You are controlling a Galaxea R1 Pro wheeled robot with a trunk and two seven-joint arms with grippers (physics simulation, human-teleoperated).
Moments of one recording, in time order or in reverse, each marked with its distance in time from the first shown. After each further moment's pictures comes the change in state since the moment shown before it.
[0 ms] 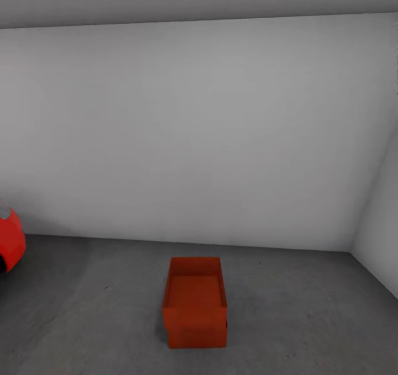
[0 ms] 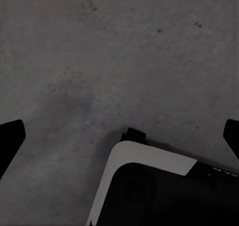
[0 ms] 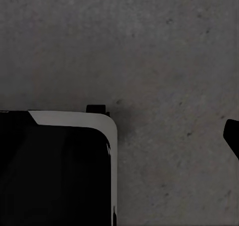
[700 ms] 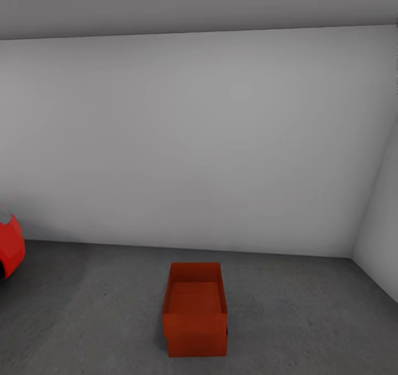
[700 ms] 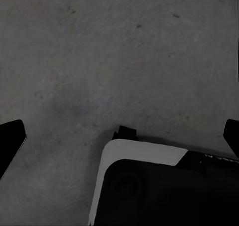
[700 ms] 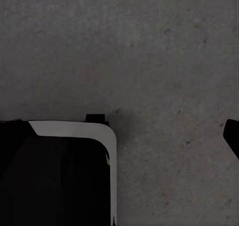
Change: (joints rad) left arm 0.014 -0.037 -0.005 0.004 -0.108 0.009 -0.009; right arm -0.001 -0.002 0.000 0.000 -0.002 0.003 0.000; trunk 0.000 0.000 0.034
